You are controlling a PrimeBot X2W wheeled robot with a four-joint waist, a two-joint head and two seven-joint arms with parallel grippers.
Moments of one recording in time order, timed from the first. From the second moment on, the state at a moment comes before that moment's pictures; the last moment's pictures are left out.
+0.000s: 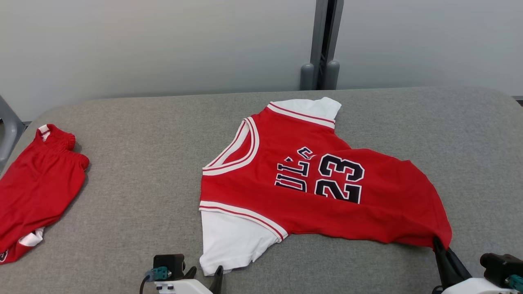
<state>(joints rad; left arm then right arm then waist) -0.16 0.20 -0.70 0.49 -0.80 0.24 0.01 0.02 -0.13 0.03 0.37 0.37 0.13 -0.15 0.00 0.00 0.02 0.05</state>
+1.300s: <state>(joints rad) -0.23 0.21 -0.52 0.01 -1.07 0.05 0.03 -0.13 -0.21 0.08 0.19 0.38 0.13 -0.06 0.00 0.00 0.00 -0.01</state>
